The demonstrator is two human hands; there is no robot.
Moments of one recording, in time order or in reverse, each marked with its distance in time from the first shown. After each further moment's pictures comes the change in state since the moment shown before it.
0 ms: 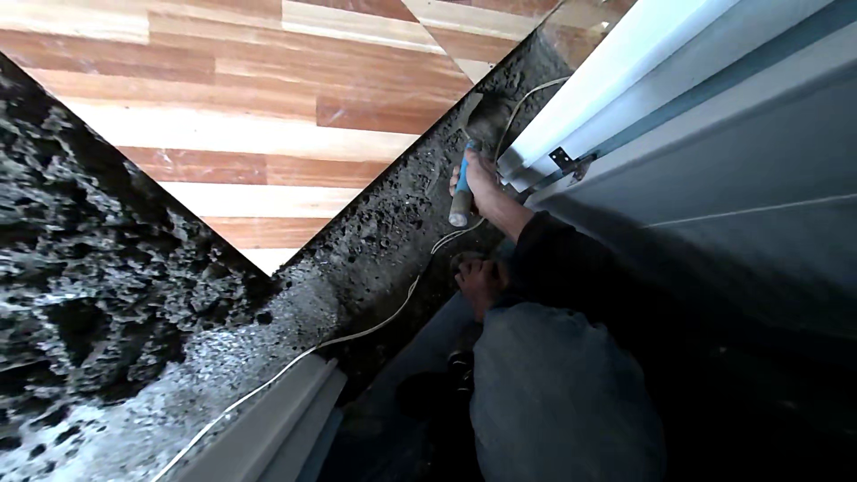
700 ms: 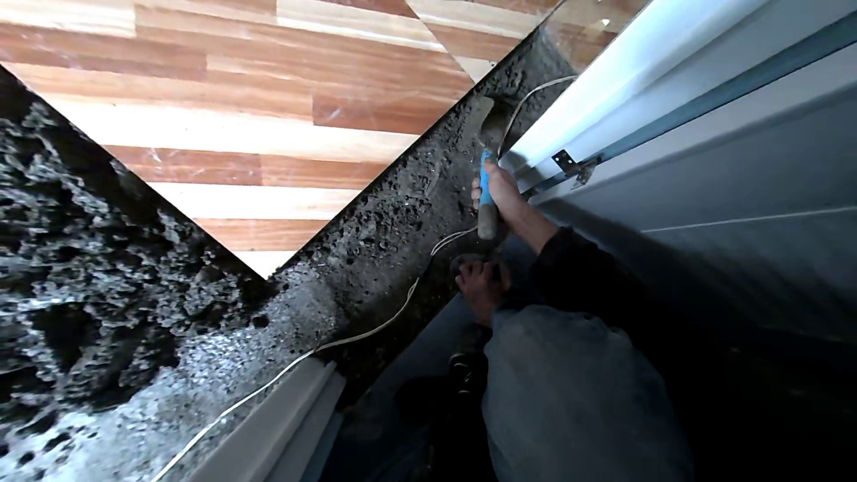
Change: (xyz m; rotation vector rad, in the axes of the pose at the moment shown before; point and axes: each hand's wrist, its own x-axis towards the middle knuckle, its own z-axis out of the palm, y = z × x) left_hand 0.000 0.002 0.000 0.060 -0.027 -0.013; right_hand 0.003 -0.002 -0.039 -0.075 0.011 0.056
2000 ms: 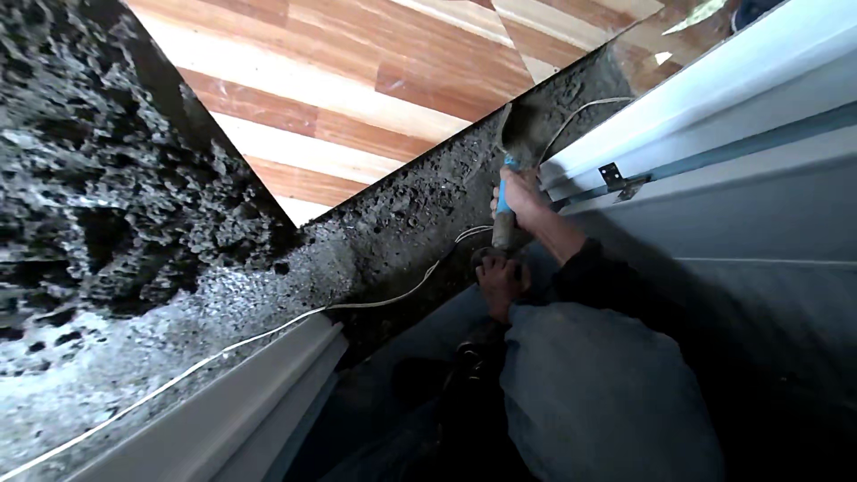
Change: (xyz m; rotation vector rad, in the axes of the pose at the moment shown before) left_hand -0.001 -0.005 0.006 -0.069 -0.042 -0.002; right_hand -0.037 0.008 0.035 -0.422 -0.008 -0.032
